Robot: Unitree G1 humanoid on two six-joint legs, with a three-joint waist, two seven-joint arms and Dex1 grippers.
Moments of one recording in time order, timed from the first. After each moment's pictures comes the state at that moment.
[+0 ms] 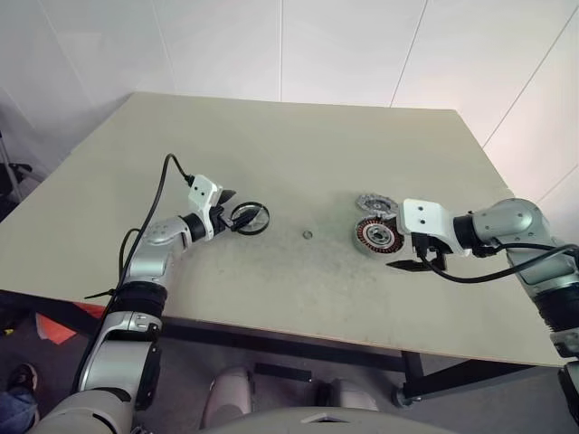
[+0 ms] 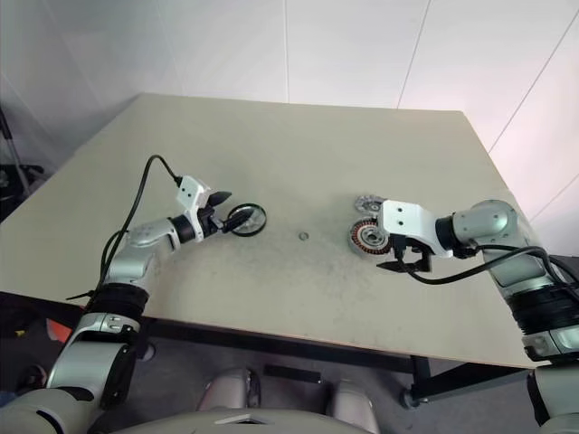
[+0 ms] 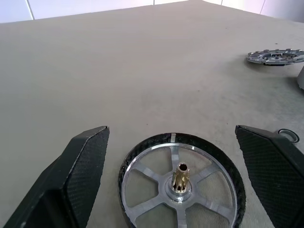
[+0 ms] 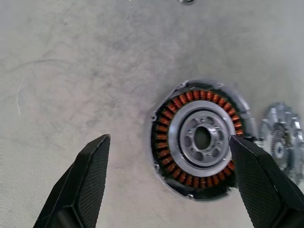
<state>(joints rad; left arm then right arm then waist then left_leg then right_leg) -0.54 0.33 0.04 0.51 -0.21 0.12 -0.79 -0.46 -0.93 0.22 0.19 0.01 0.03 1.31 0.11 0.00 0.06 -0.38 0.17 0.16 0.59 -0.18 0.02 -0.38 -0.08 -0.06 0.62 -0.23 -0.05</state>
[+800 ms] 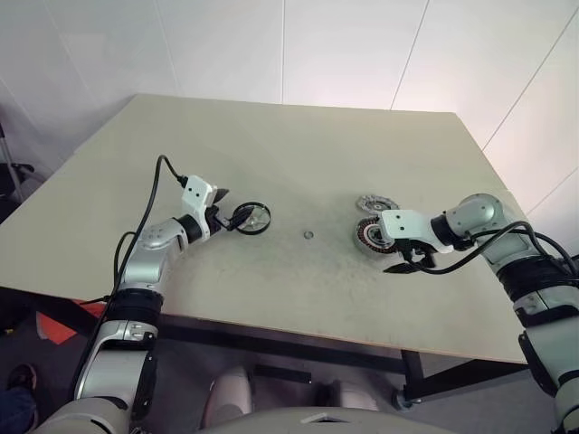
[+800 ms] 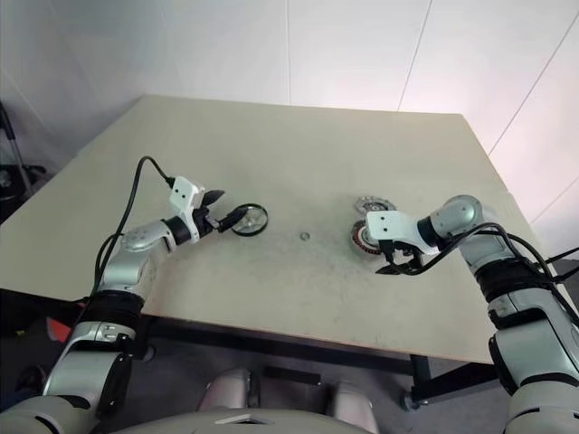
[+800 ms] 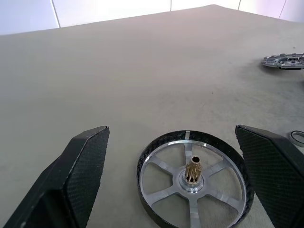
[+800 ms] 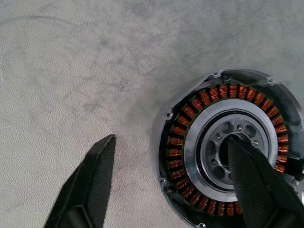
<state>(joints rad) -0.49 0.34 0.05 0.42 -0.22 0.13 -0.73 -0.66 -0.81 0.35 0.58 -0.15 -0.20 1.39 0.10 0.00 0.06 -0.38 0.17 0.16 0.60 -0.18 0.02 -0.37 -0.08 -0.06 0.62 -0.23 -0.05</state>
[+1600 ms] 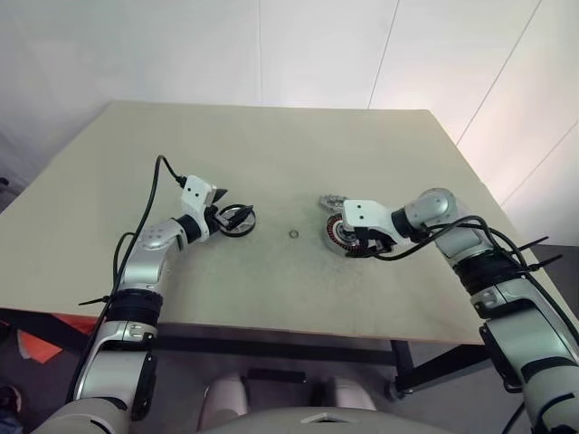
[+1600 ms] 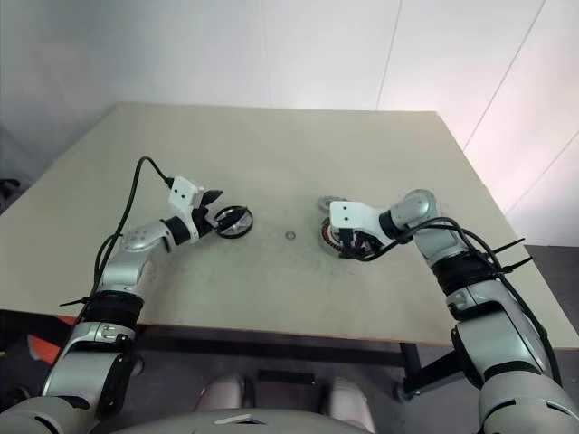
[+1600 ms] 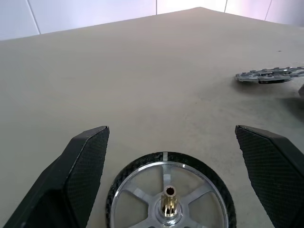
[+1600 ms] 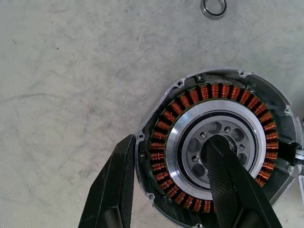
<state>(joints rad) -0.49 0.34 0.05 0.42 -0.22 0.14 -0.71 -0.73 -0.60 0.35 0.52 -0.21 0.02 1.34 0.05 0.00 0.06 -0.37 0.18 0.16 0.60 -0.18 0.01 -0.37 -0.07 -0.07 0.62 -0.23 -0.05</state>
